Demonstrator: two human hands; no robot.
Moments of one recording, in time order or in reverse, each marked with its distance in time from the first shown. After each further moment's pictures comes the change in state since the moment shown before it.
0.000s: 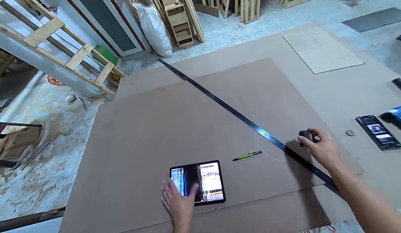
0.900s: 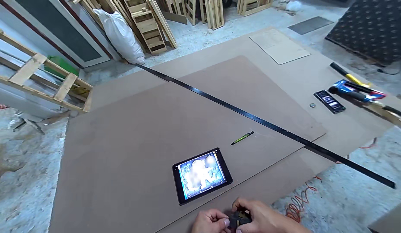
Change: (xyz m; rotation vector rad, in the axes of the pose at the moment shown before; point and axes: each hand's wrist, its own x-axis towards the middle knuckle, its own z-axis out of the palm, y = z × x) left_hand -0.051 -0.032 -0.096 -0.762 -1.273 0.114; right_hand -0.340 -0.123 0.138 0.182 -1.028 -0.231
